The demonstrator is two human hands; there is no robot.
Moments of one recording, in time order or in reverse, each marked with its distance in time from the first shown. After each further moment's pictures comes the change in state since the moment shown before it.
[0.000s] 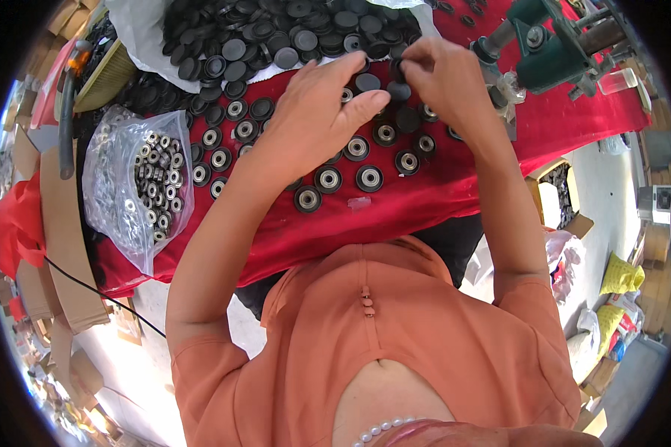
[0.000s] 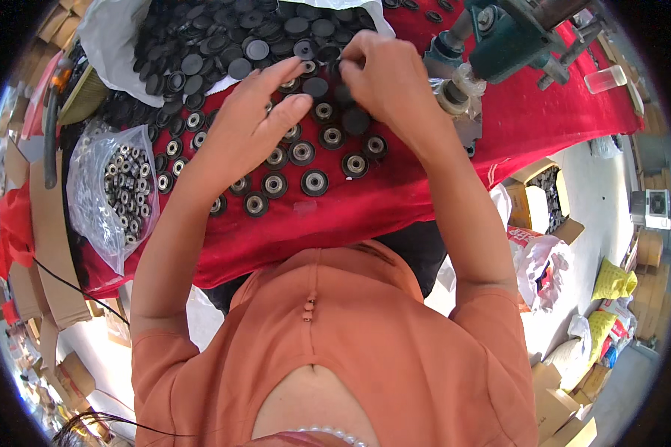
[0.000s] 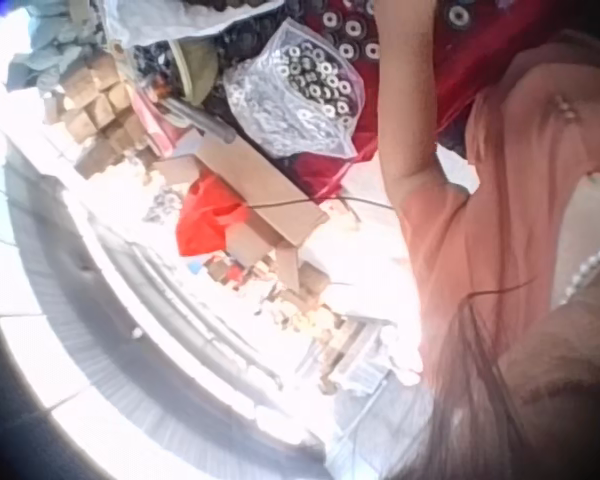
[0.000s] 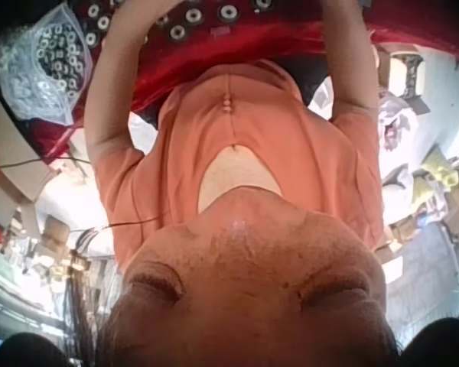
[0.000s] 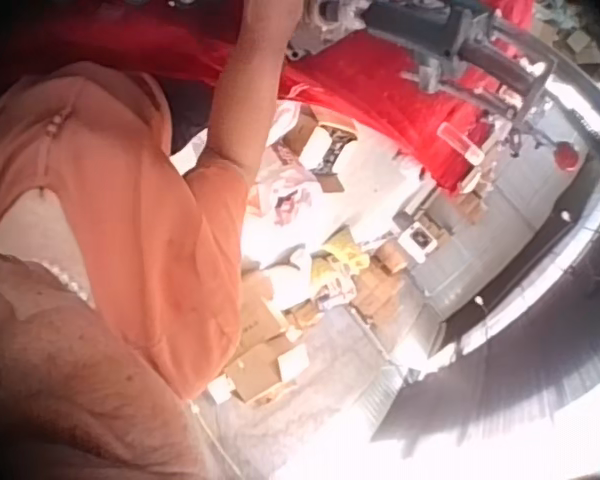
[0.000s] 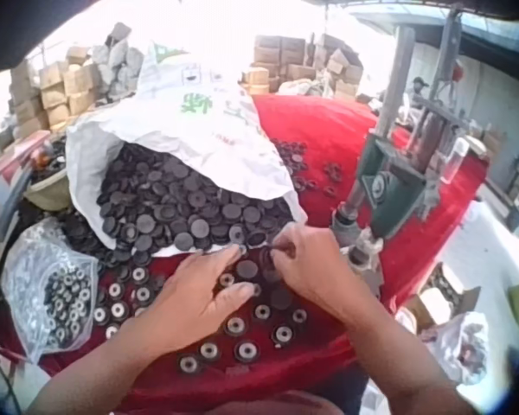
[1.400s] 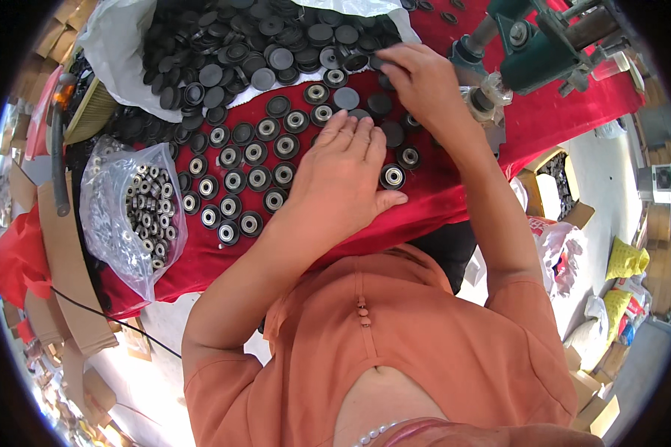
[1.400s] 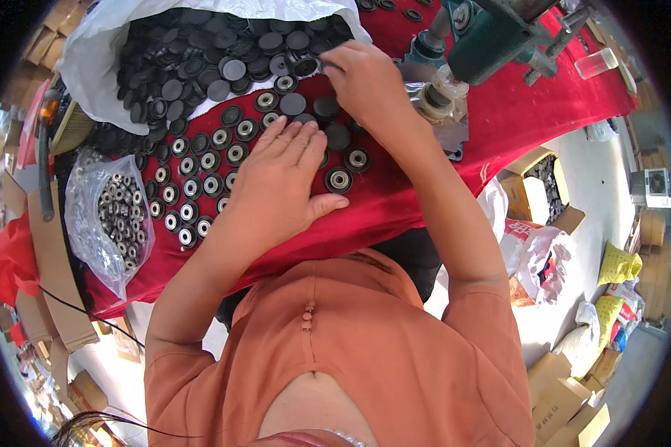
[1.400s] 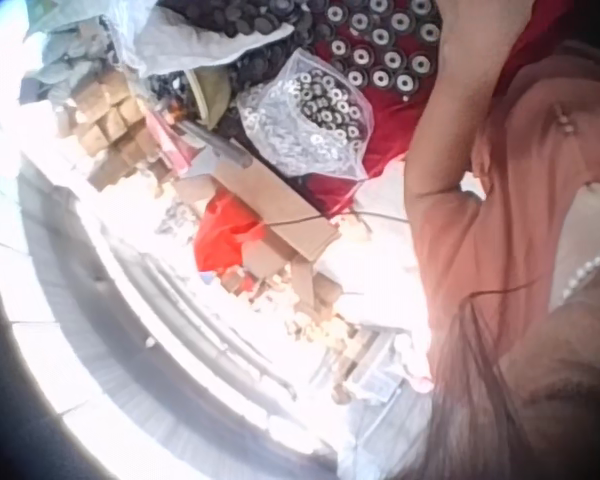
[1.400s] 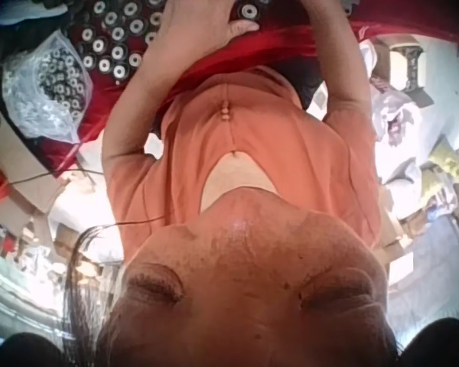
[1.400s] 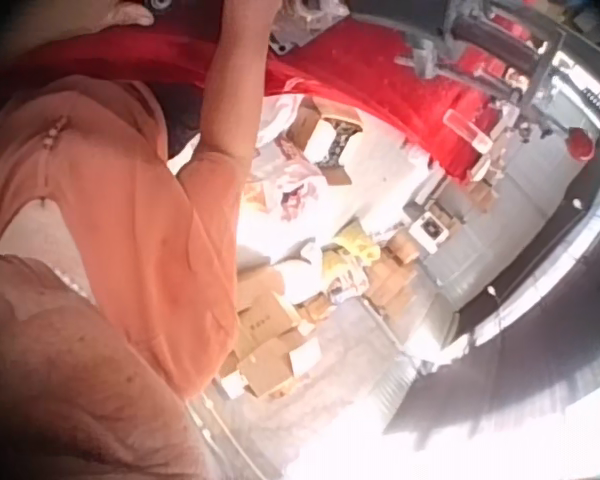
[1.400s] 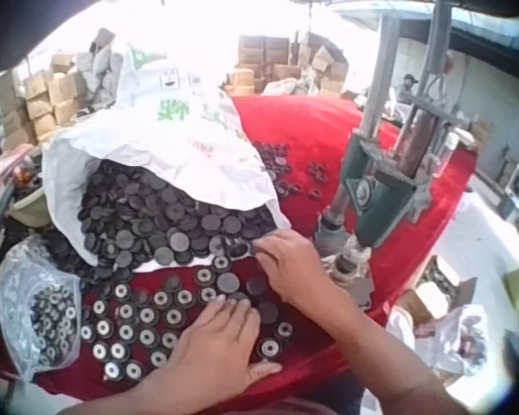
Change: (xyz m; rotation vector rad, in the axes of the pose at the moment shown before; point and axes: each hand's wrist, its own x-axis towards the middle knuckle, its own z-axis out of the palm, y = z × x) left_hand -0.022 0.037 0.041 0.404 -0.128 0.248; right_hand 0.005 0.039 0.024 -0.007 0.149 -0.206
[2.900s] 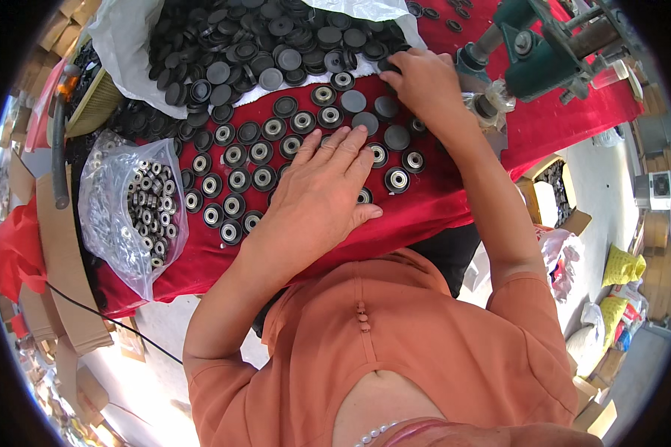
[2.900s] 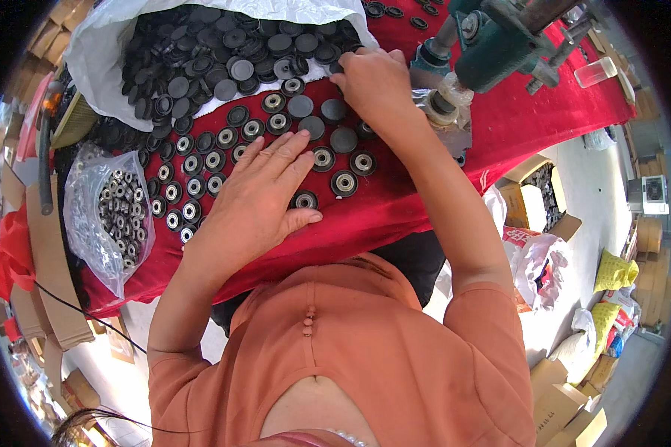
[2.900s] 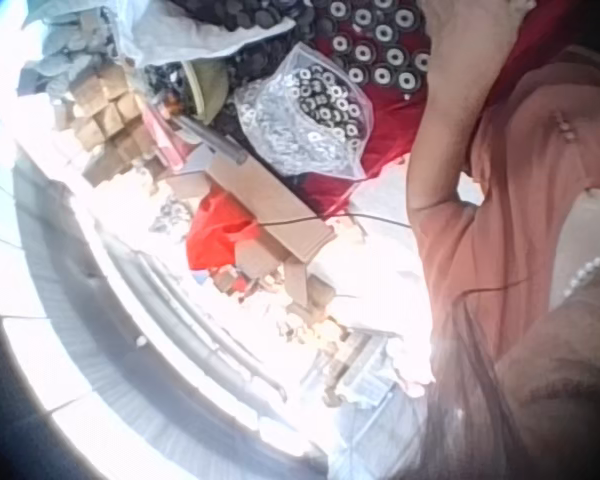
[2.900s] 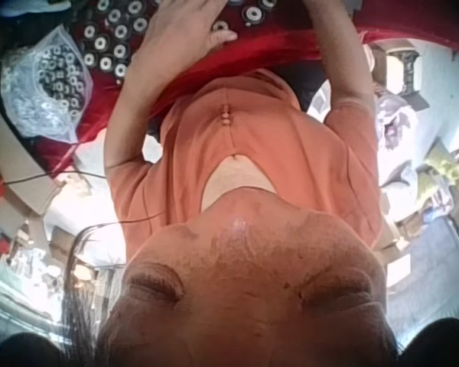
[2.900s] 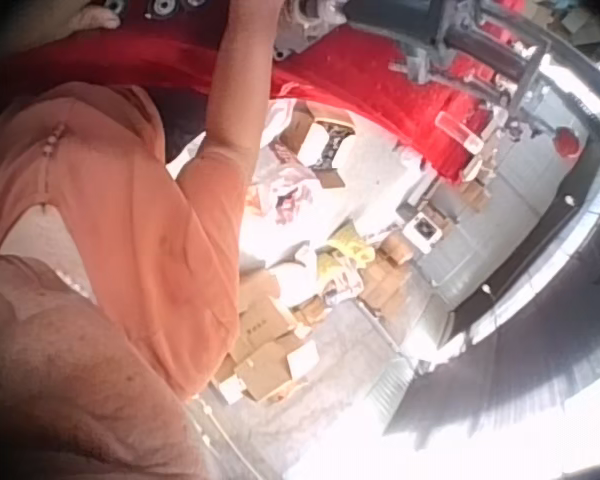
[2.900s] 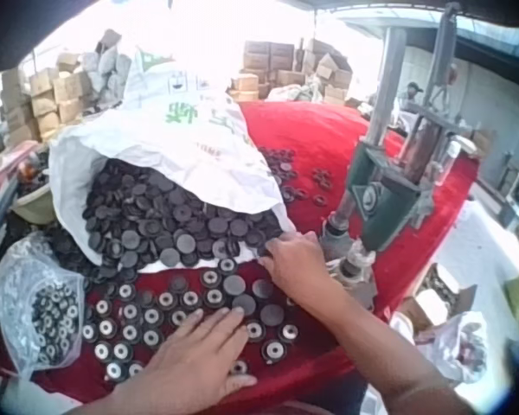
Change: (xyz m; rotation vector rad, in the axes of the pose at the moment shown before) left_hand -0.025 -0.006 -0.027 -0.124 -0.130 -0.067; right_hand 0.005 0.009 0.012 -0.424 -0.142 0.025
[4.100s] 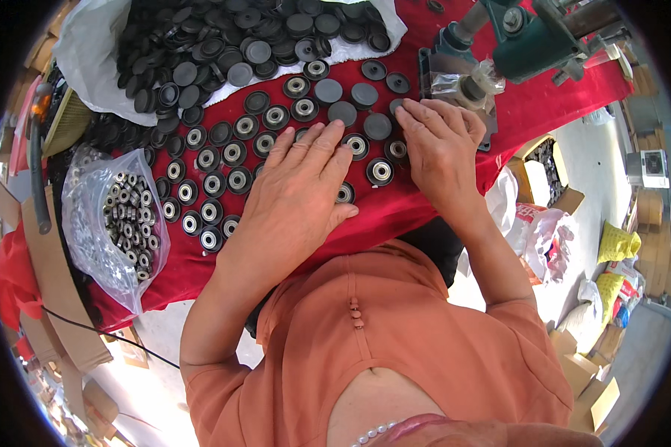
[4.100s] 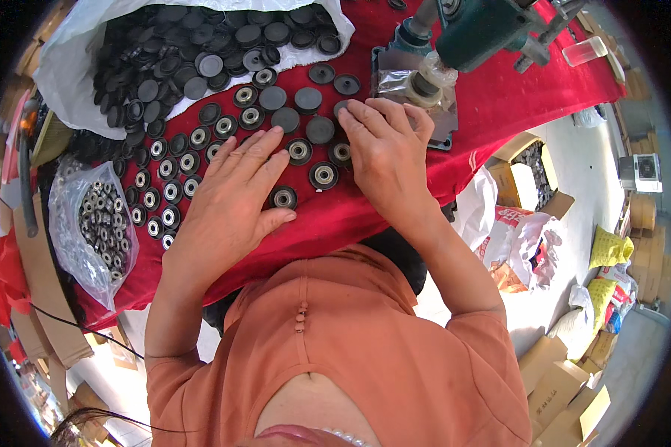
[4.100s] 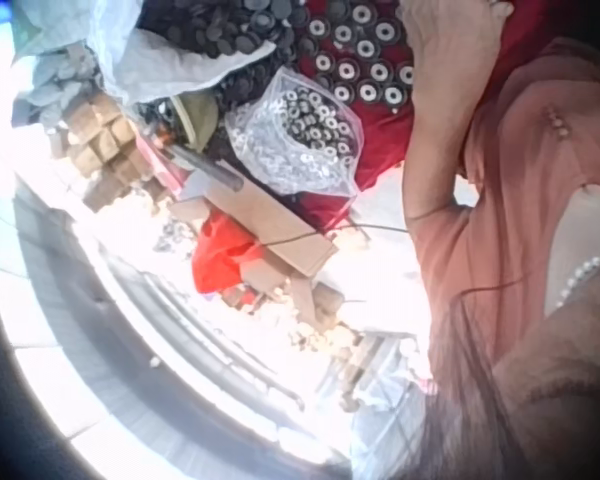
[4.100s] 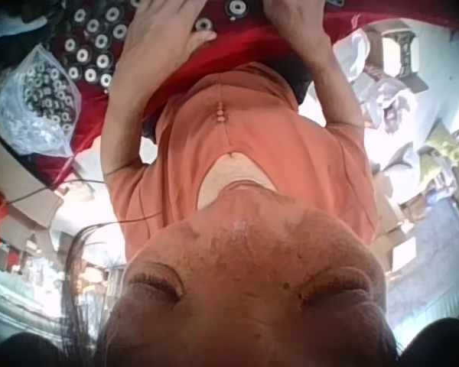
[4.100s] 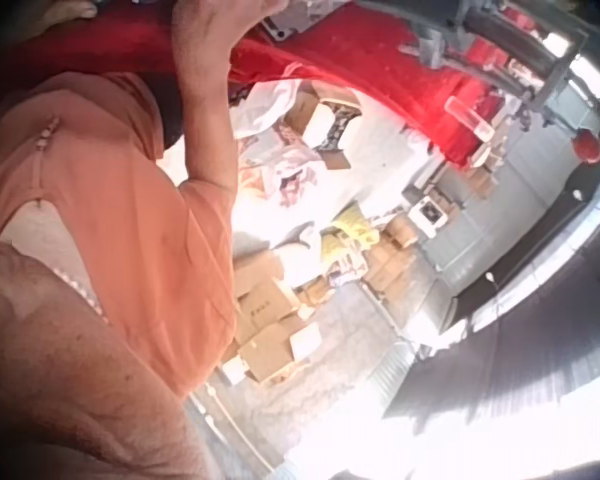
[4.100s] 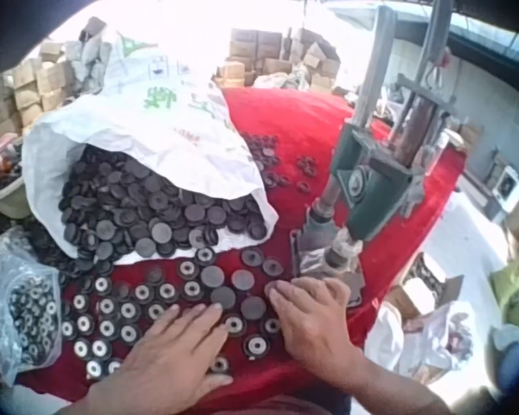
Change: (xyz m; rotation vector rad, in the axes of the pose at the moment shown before) left_hand -0.001 0.004 -0.005 -0.019 -0.037 -0.007; right_hand -0.102 -0.031 -0.057 0.041 0.127 -0.024
